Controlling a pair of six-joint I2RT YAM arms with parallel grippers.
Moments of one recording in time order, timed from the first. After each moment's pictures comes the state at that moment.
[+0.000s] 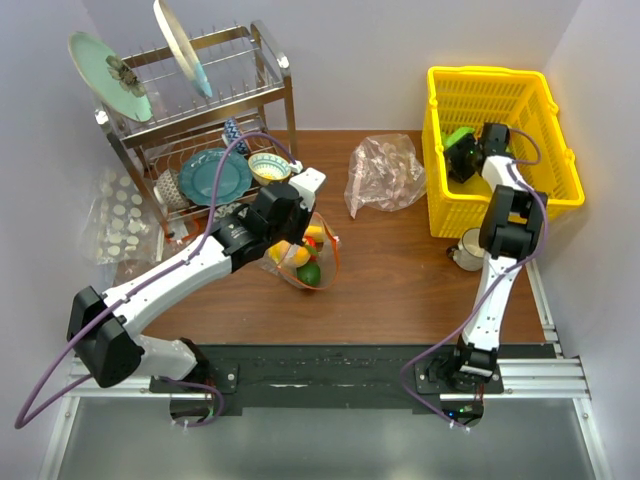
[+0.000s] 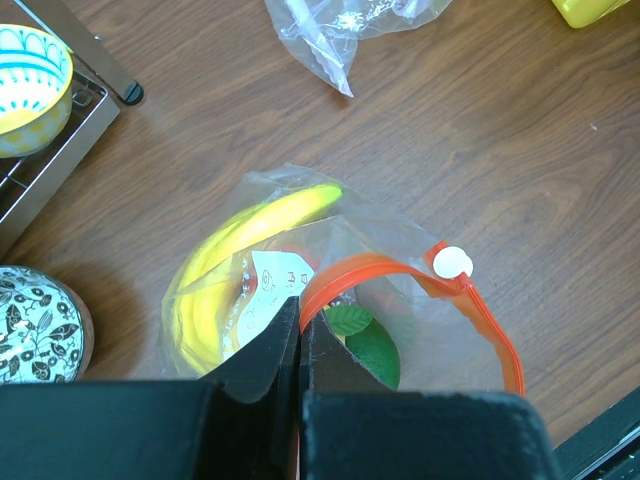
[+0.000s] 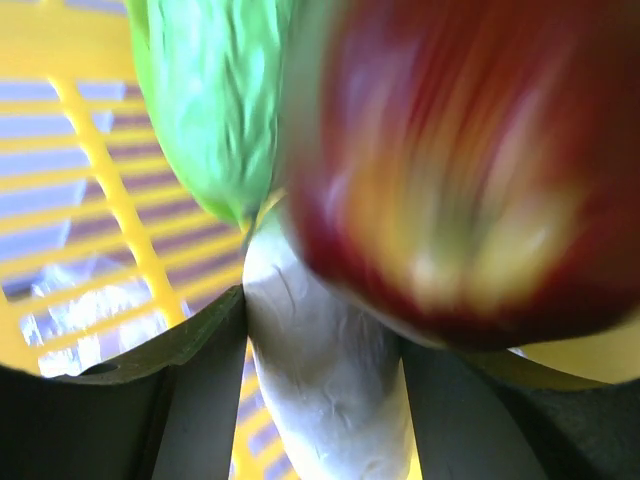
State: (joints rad) left arm -0.76 1.34 1.15 -0.40 -0.17 -0.12; right arm -0.21 2.41 1.97 -0.33 -0.30 0.74
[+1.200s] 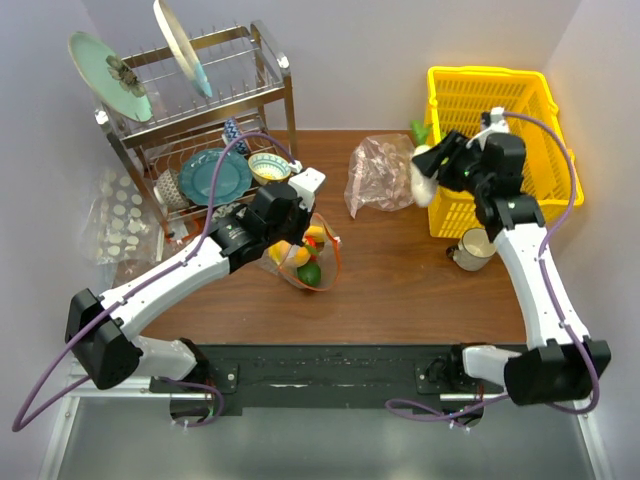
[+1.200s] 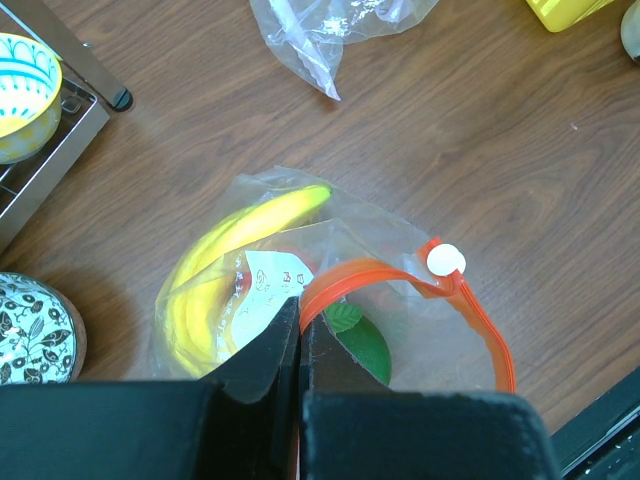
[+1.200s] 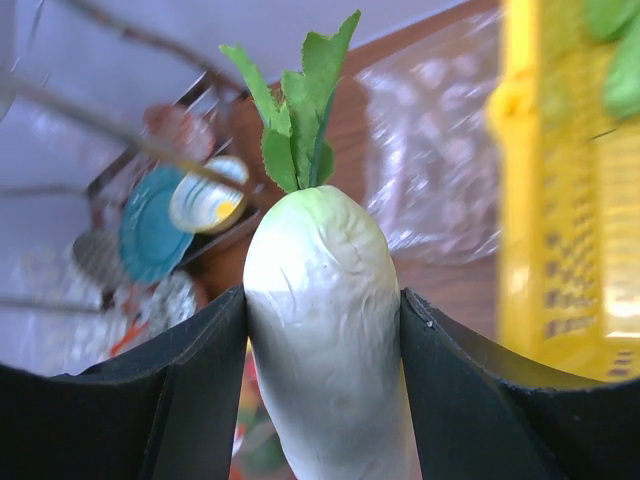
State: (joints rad) left arm -0.76 1.33 1.15 -0.40 -0.14 -0.12; right arm 0.07 1.23 1.27 -0.39 -0.21 0.56
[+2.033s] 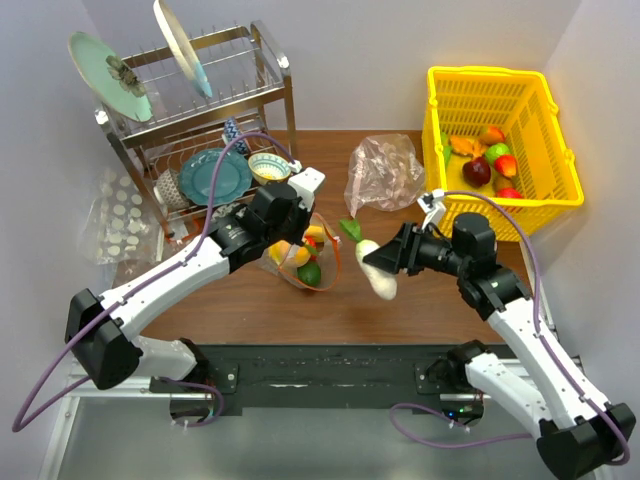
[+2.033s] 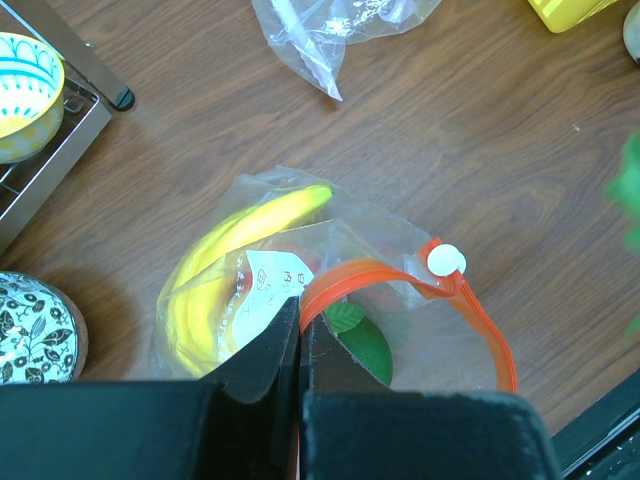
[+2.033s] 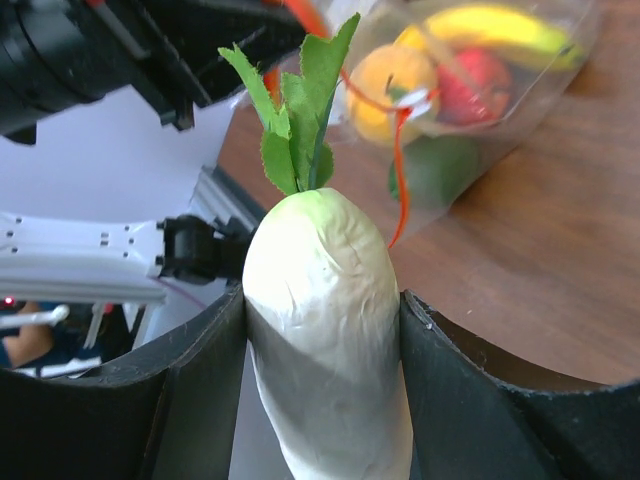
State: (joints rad) left arm -0.76 1.33 1.15 -0.40 -0.14 -0.12; right arm 0.38 0.80 0.76 -0.34 -0.60 0.66
